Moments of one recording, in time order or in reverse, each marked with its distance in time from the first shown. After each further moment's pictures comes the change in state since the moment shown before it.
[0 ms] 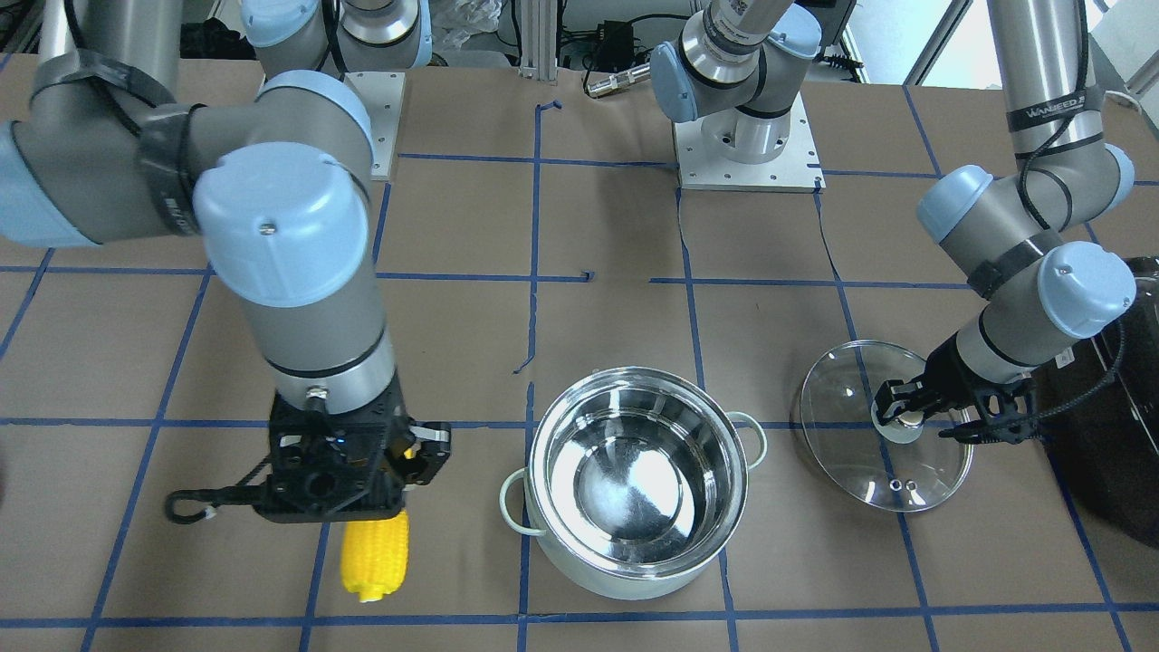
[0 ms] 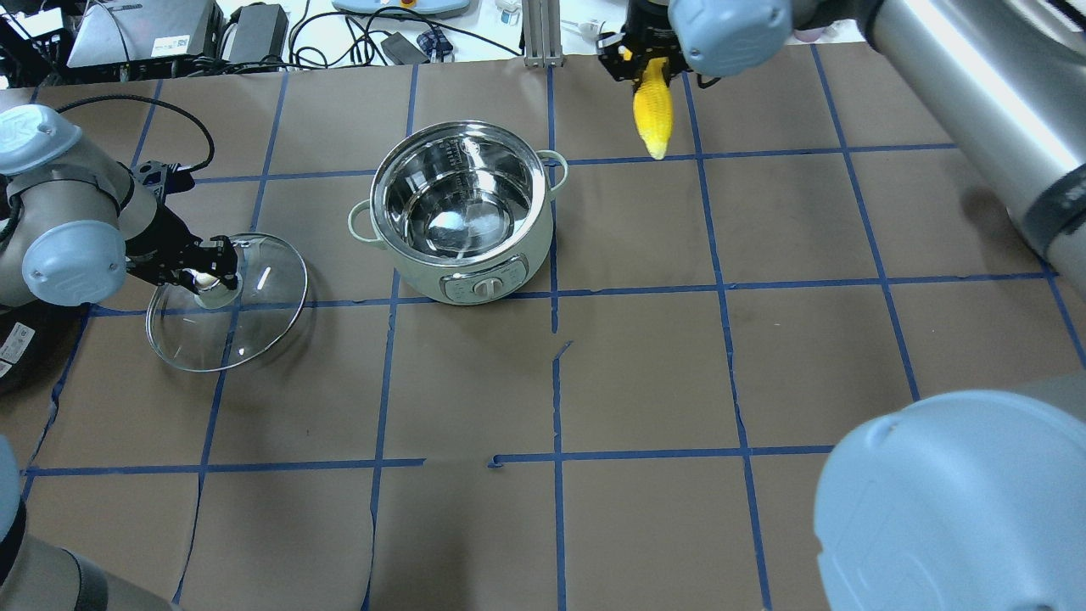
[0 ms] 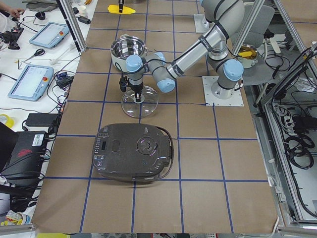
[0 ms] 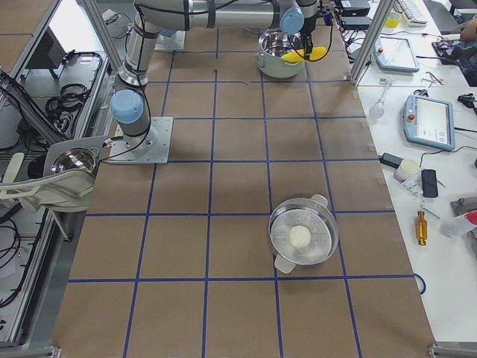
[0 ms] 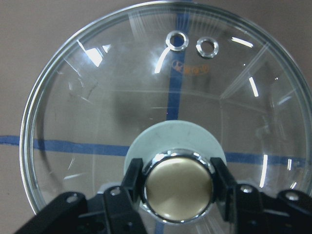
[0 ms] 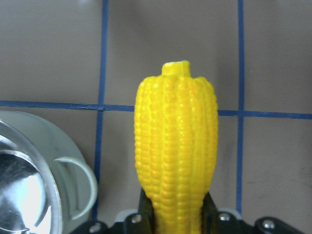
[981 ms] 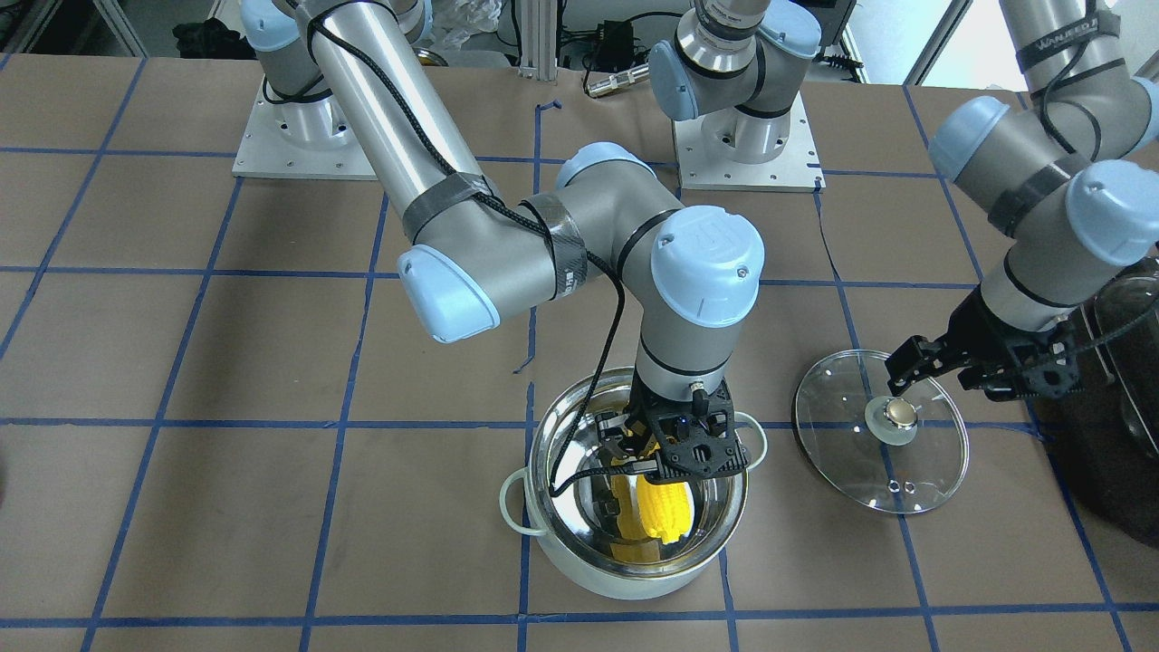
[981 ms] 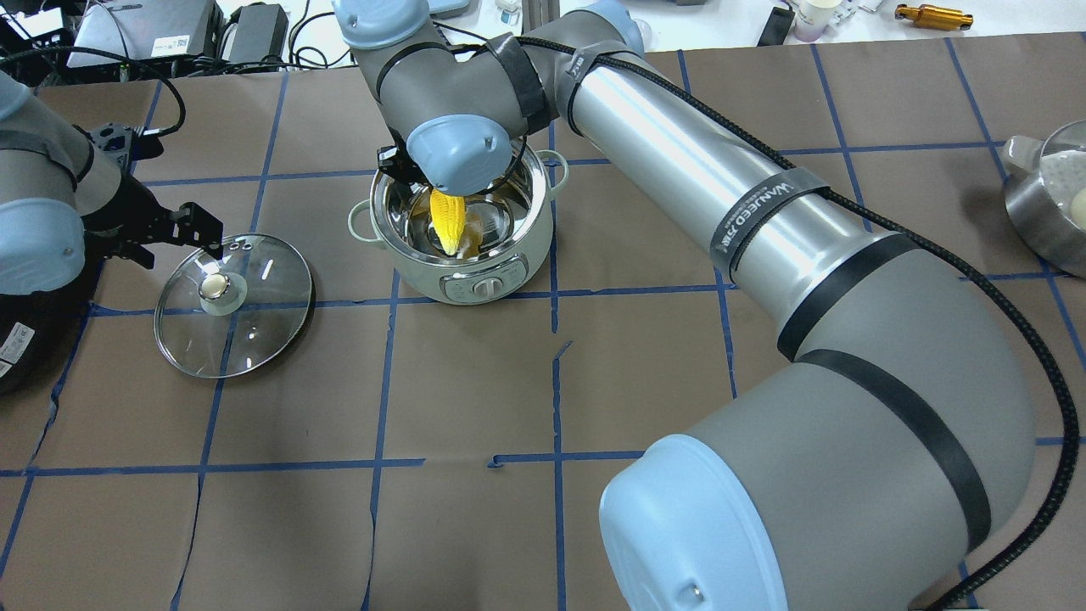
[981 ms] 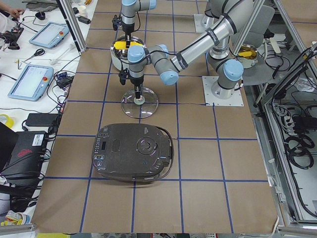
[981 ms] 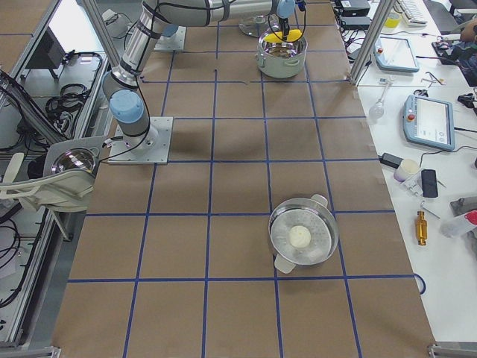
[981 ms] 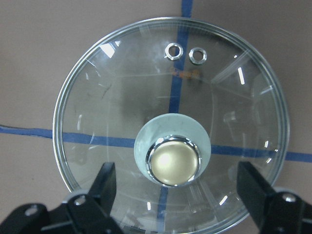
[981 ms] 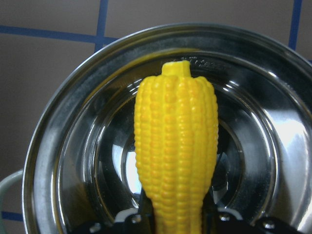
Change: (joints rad) left arm -0.023 0.182 0.029 -0.134 0.008 -0.013; right arm 0.281 0.236 -0.146 -0.032 0.005 0.204
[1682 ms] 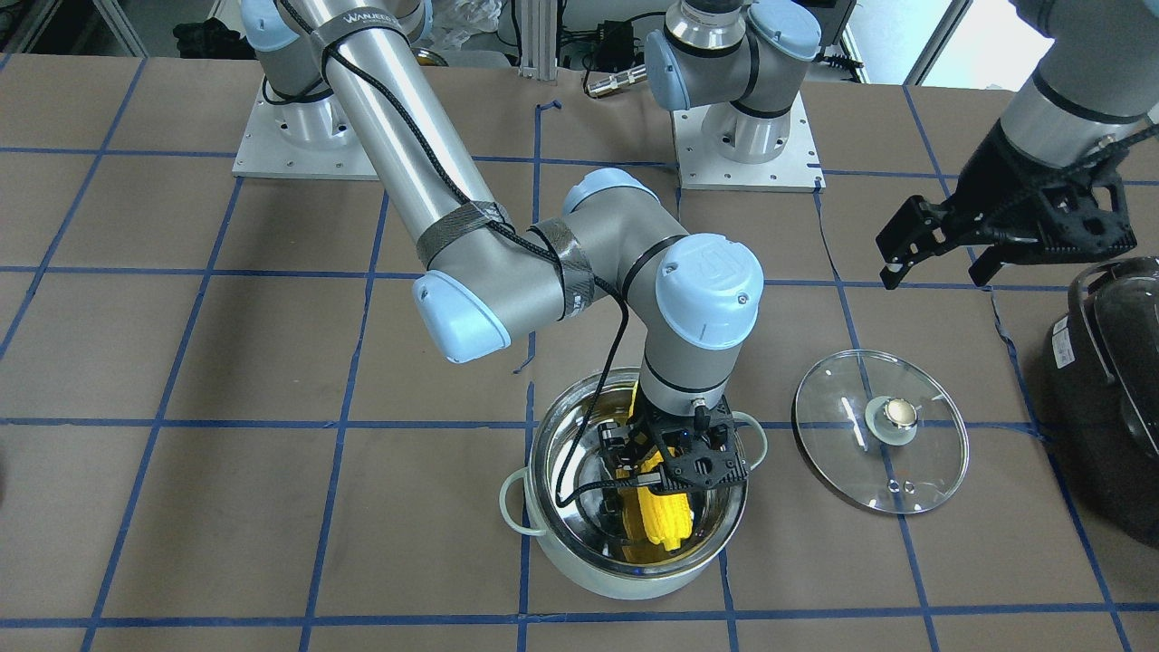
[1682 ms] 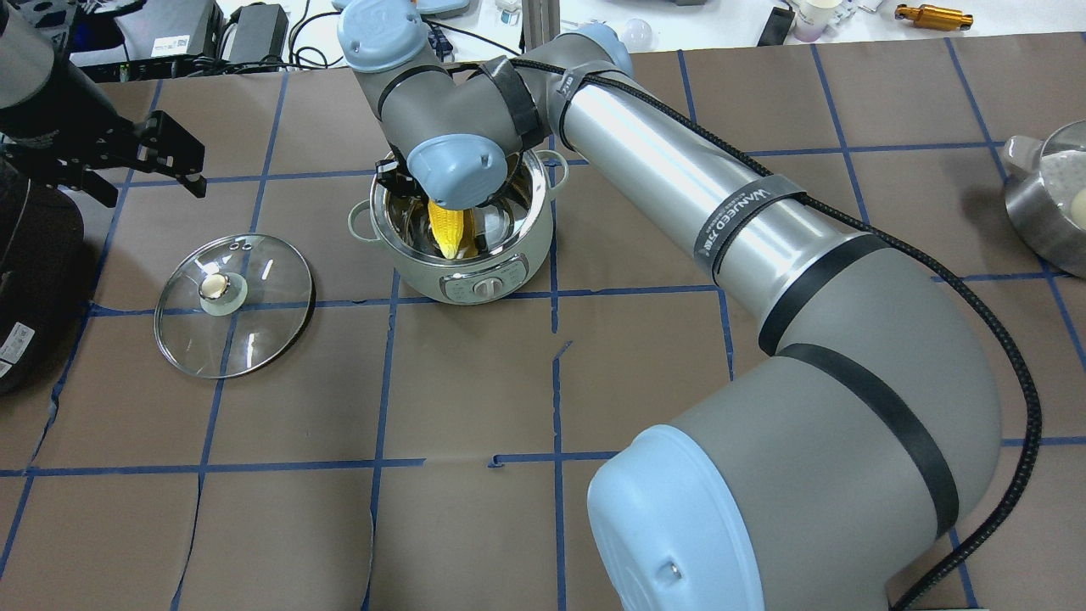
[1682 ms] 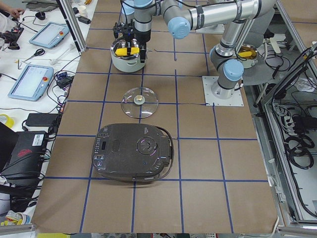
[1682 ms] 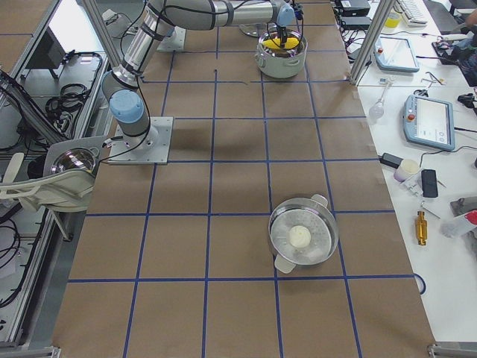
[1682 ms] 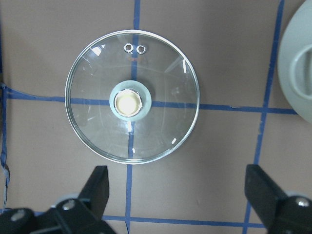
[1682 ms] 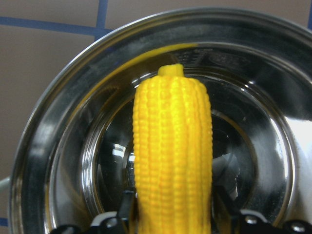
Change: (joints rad) left arm -0.156 0.180 0.243 -0.414 0.006 -0.120; right arm 0.001 0.008 0.010 -0.016 0.001 -0.006
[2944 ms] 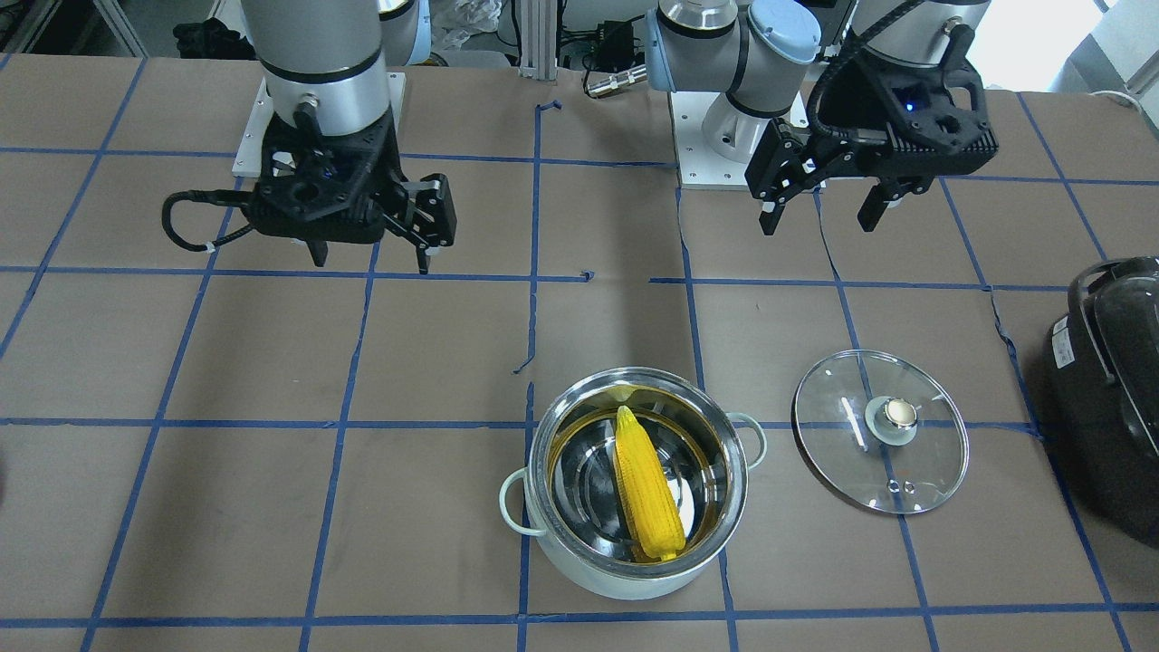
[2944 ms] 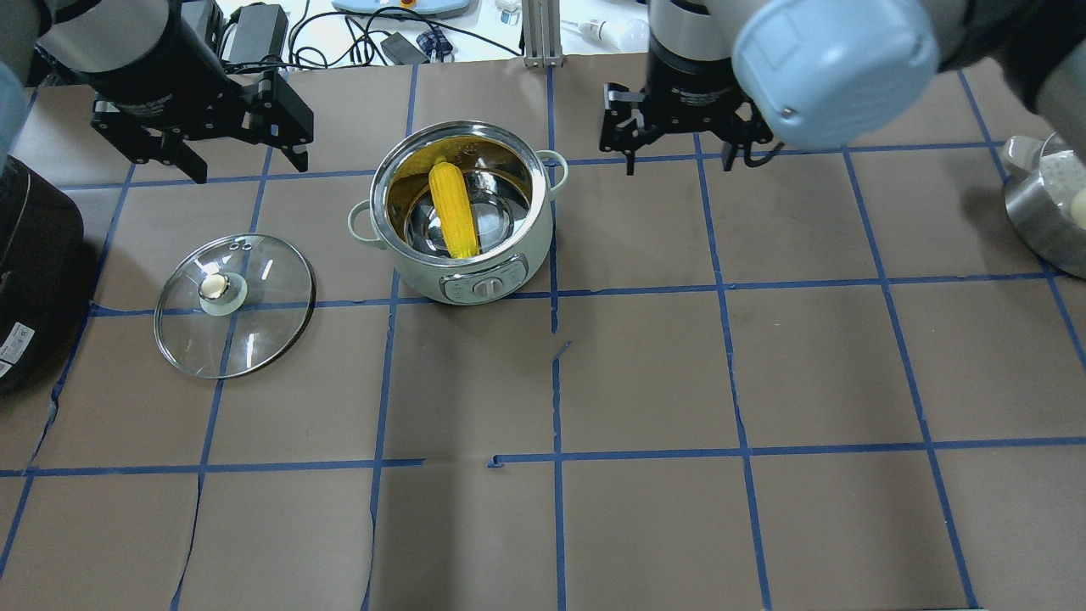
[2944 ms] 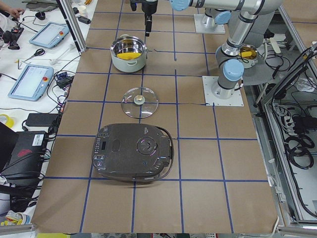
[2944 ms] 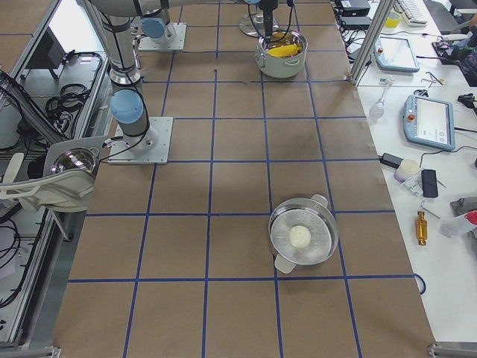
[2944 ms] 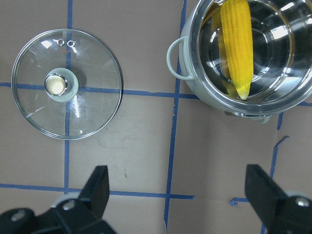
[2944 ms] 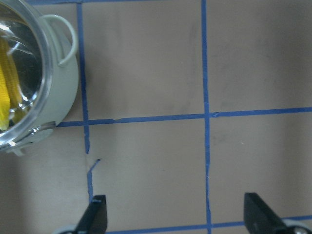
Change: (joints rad) left arm -0.254 0.022 0.069 -0.035 0.024 -0.262; right arm -0.339 -0.695 0.497 0.277 -0.012 -0.148
